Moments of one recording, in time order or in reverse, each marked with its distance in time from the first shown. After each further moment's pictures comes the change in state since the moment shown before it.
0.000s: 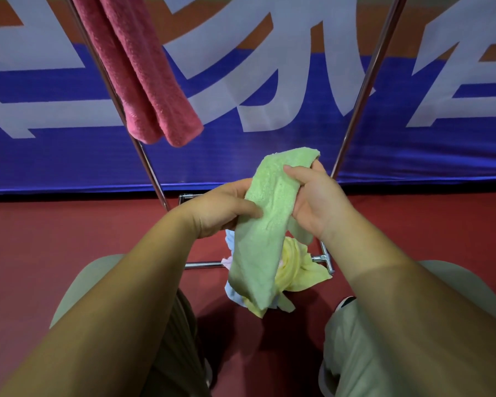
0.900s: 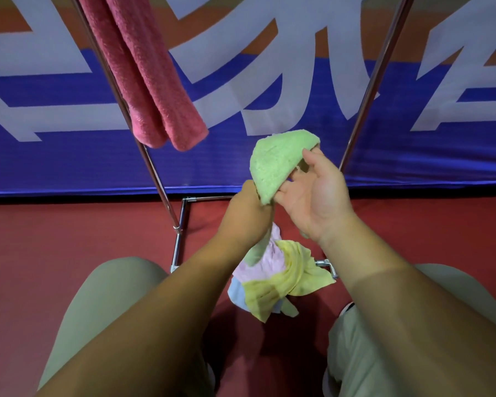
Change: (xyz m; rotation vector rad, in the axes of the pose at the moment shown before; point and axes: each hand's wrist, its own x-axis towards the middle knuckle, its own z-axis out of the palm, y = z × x) left_hand 0.016 -0.002 0.054 0.452 0.631 0.171; right_hand -0.003 0.001 0.017 0.175 -0.124 -0.080
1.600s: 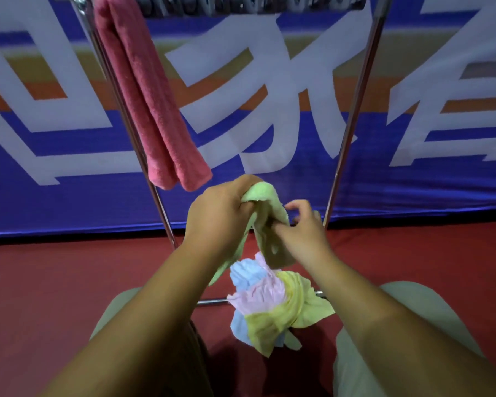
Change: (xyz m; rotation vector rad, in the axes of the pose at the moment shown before) left_hand -0.038 0.074 -0.090 0.305 0.228 0.221; right_hand -0.027 0.002 -0.005 -1.300 0.336 -0.138
